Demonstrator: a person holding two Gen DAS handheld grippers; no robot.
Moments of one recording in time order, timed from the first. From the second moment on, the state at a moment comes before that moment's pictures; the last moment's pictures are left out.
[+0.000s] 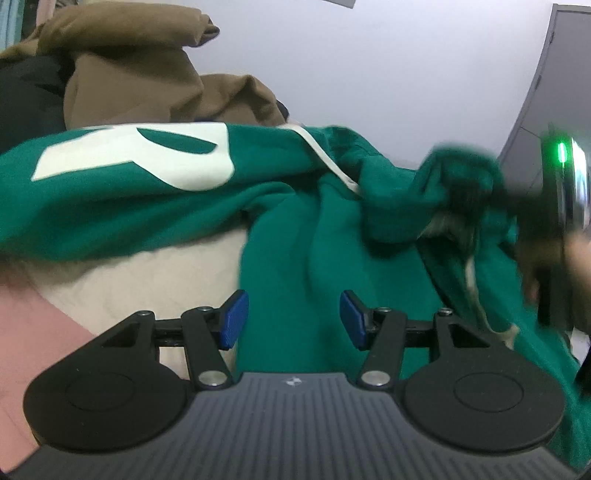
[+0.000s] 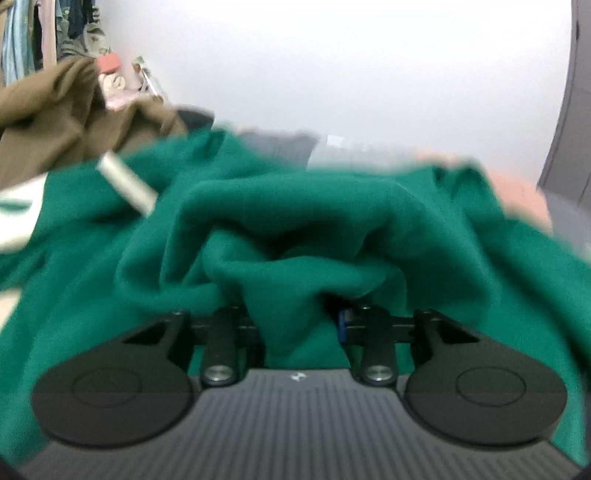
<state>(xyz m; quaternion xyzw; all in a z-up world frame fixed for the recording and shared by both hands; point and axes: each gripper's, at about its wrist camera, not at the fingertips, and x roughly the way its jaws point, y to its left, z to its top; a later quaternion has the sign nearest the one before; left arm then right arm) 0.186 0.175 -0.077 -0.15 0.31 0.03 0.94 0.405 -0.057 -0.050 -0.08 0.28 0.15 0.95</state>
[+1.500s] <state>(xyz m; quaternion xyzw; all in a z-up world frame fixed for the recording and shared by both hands) 0.172 0.191 -0.080 -0.19 0.26 0.02 0.94 0.376 -0.139 0.019 0.01 0.24 0.11 0.97</state>
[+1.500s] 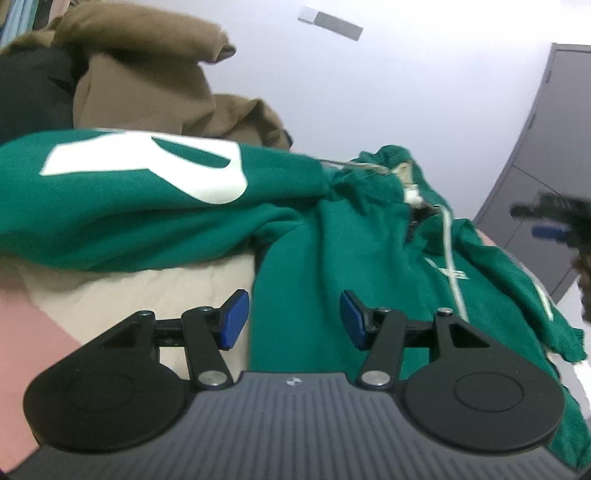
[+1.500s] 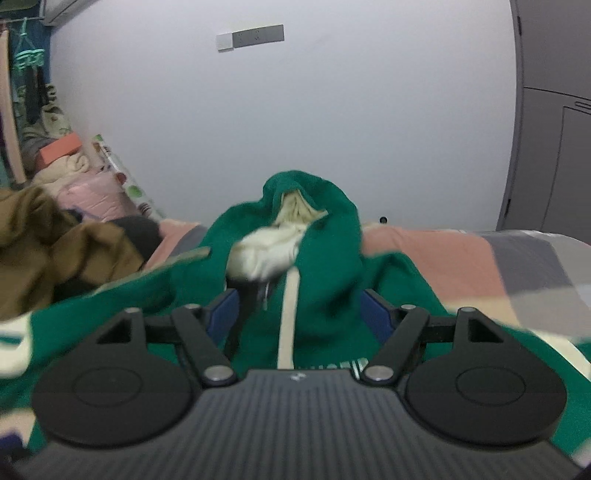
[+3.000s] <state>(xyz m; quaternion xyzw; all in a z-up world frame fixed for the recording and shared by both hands) 0.059 0.154 -0.091 -0.35 0.42 -0.10 0.83 0.188 -0.337 -0.089 0.30 0.45 0.20 0.81</state>
